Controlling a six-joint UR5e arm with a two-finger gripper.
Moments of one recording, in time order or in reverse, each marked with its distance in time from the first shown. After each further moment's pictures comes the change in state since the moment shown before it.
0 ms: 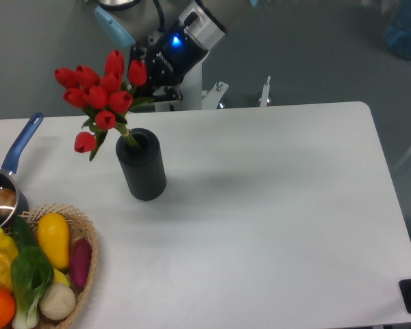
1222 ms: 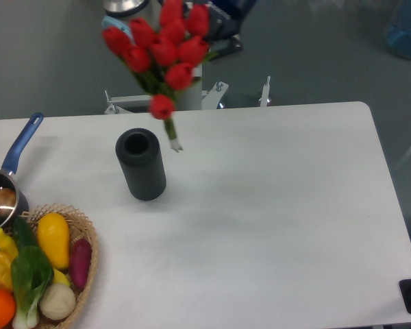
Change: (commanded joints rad) arm 0.276 -0.044 0.092 0.093 0.002 -0.095
